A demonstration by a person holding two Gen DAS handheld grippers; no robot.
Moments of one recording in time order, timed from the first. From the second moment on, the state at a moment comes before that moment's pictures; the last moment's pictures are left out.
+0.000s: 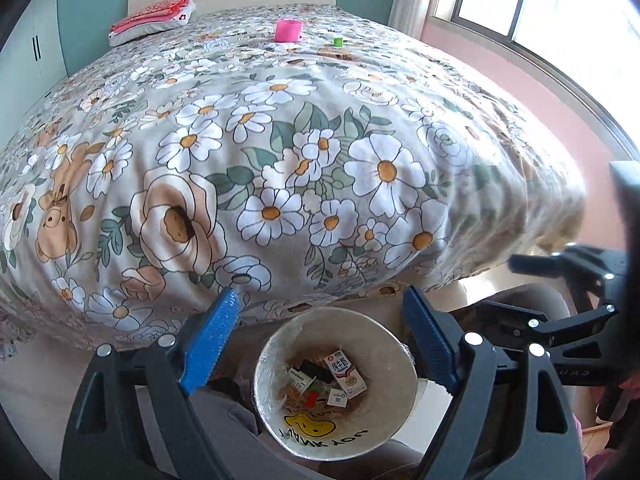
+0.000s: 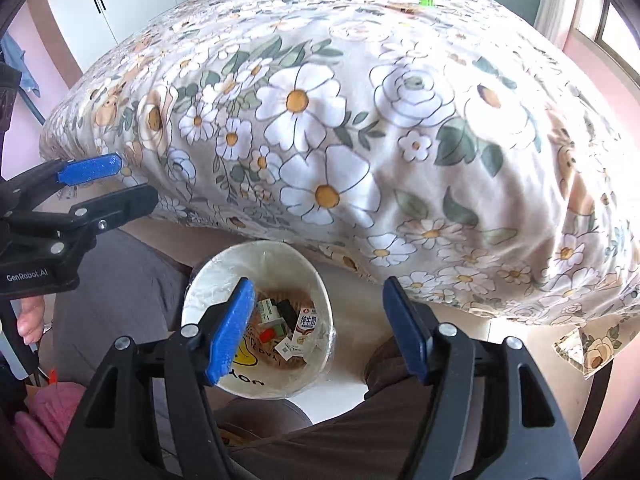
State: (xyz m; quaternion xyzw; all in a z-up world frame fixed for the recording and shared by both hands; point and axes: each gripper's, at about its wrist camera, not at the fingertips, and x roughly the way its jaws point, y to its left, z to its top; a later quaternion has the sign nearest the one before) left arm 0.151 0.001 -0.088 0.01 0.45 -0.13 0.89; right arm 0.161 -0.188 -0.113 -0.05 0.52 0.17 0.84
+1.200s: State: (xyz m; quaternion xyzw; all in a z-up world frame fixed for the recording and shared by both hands) left arm 0.394 0.010 0.034 0.05 0.33 -0.11 0.93; right arm 0.400 -0.210 0.064 0.01 0.35 0.09 0.93
